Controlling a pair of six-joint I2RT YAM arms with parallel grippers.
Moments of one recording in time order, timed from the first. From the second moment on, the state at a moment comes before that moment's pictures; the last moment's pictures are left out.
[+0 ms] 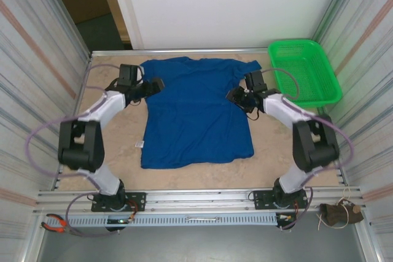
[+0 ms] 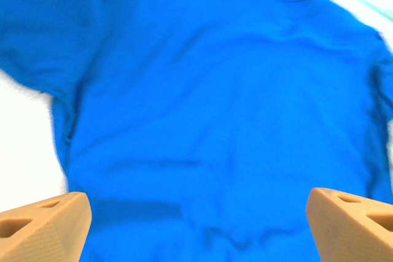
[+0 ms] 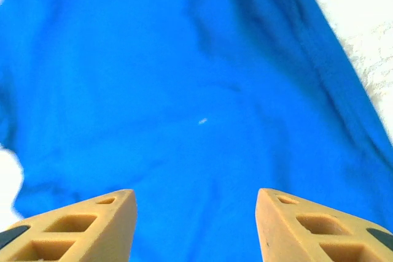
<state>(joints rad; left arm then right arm) -0.21 1.57 1.12 -0.31 0.19 -0.48 0.33 1.55 1.03 -0.34 -0.15 0.84</state>
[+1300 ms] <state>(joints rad) -0.97 1.33 0.62 -0.49 -0.20 -0.88 0.64 0.94 0.52 -0.40 0.14 1.23</state>
